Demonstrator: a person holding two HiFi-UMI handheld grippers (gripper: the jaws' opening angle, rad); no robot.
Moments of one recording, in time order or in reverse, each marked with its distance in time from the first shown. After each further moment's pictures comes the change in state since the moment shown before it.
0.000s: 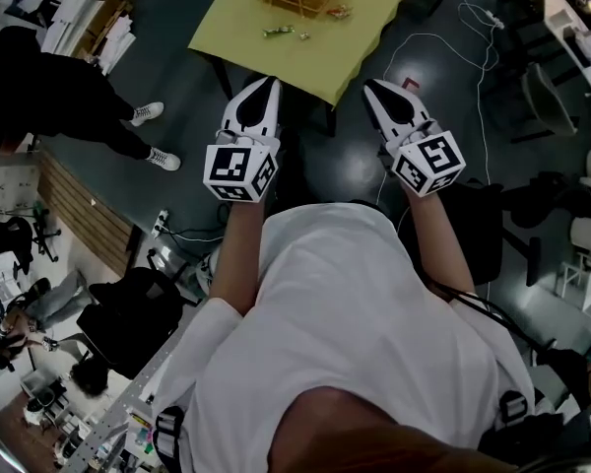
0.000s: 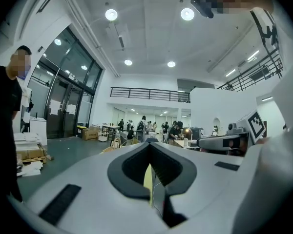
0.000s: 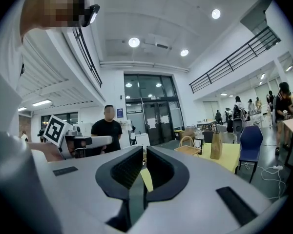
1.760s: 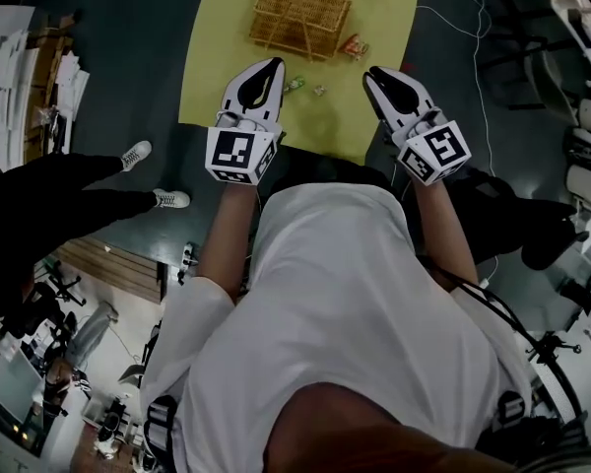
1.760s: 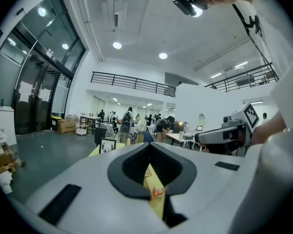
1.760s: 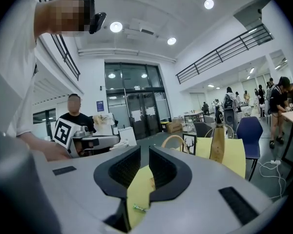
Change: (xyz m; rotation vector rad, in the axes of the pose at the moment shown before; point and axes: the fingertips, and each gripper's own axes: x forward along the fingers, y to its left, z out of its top) left arm 0.331 0.240 -0.039 0.005 0.093 -0.282; right arm 0.307 -0.213 -0.007 0.070 0.097 -0.150
